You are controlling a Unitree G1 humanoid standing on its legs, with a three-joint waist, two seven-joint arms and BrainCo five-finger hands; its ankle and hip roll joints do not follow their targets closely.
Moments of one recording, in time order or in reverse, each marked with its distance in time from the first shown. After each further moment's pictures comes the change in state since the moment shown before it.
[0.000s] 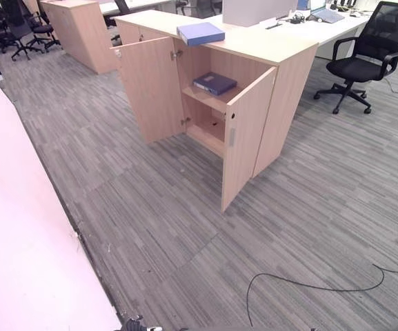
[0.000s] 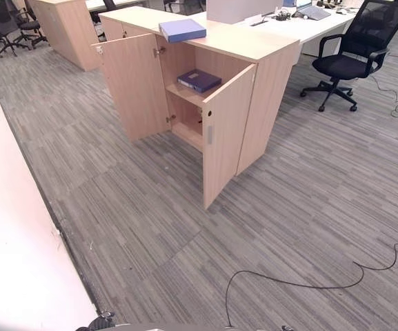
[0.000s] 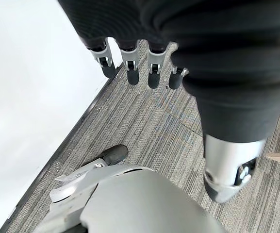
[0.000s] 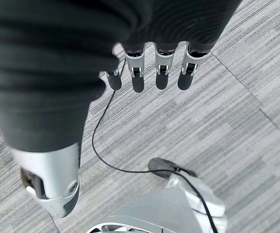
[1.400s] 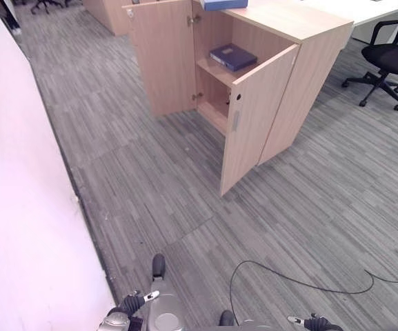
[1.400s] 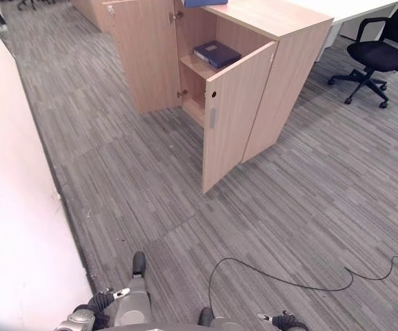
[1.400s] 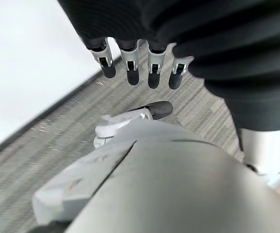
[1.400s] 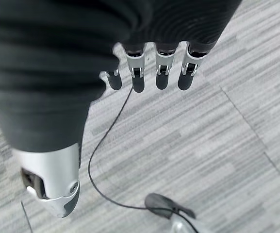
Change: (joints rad) left arm -0.125 0.010 0.067 0.041 -0.101 -0.022 0.005; right arm -0.090 -0.007 -0.006 0.049 0.041 -0.015 -0.008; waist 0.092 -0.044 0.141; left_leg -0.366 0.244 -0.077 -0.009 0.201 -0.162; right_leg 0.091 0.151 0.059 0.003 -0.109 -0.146
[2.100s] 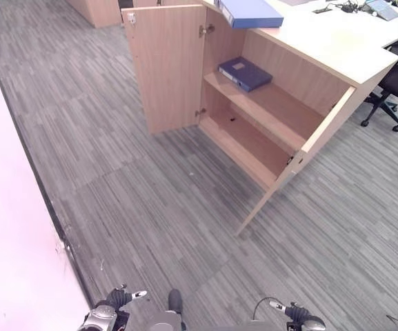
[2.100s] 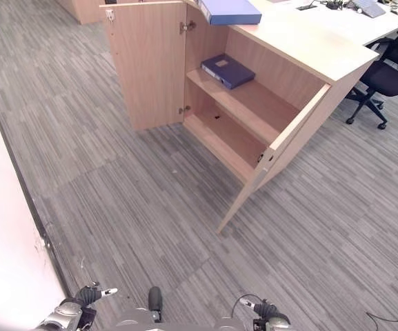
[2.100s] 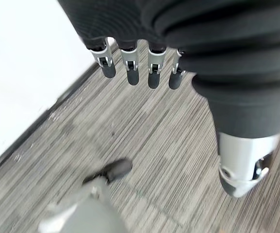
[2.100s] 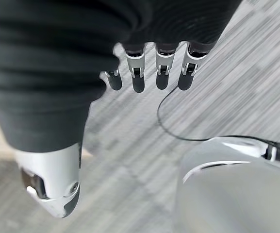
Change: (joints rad) left arm -0.038 0.083 -0.052 -0.007 0.025 0.020 0.016; right arm -0.020 0.084 -0.076 -0.080 0.118 -0.012 0.004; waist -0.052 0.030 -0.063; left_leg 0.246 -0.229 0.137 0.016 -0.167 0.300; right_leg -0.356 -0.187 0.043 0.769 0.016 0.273
